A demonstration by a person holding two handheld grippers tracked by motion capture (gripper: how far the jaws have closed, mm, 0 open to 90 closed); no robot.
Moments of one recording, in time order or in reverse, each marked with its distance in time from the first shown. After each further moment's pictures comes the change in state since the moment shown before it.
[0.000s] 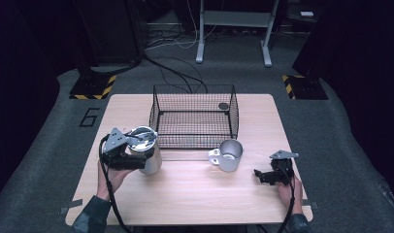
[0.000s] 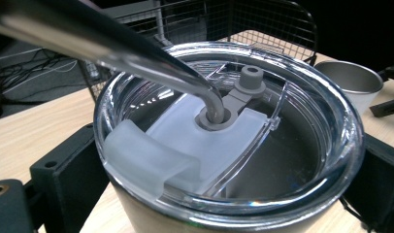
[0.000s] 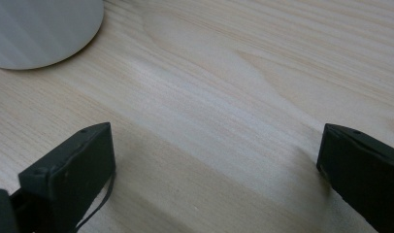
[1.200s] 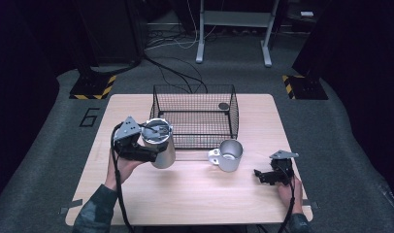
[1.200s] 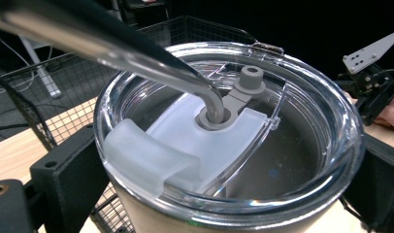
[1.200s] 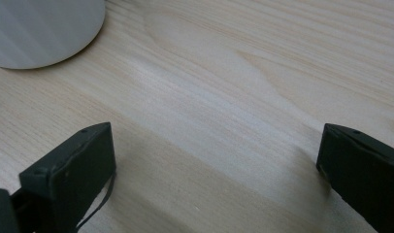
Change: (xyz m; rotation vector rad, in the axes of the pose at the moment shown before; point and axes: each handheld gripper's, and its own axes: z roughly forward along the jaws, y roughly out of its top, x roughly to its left) left arm -0.014 0.042 0.017 -0.003 -0.151 0.045; right arm 0.000 0.000 0.000 0.001 0.005 -0.006
